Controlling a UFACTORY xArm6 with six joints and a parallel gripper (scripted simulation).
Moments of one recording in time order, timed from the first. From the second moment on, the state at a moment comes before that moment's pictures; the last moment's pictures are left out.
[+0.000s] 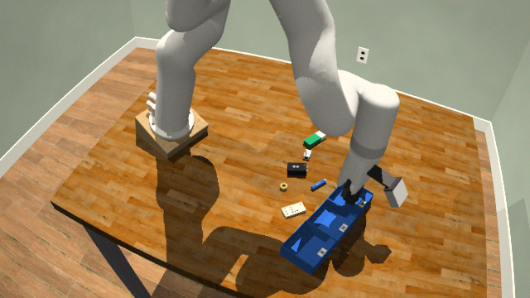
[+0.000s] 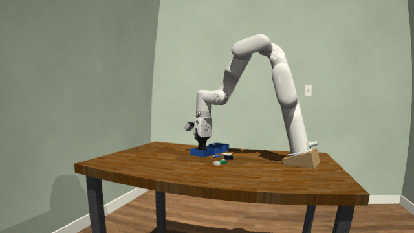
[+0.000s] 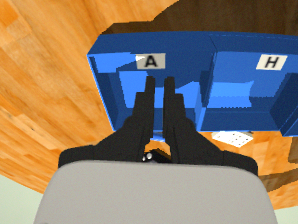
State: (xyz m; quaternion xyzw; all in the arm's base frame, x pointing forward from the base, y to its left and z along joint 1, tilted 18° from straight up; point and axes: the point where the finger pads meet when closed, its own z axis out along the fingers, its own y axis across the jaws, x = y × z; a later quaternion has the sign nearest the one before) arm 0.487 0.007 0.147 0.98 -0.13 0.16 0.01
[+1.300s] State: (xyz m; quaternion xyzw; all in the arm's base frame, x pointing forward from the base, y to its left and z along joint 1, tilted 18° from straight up) arm 0.462 0.013 0.230 0.98 -0.13 0.16 0.01
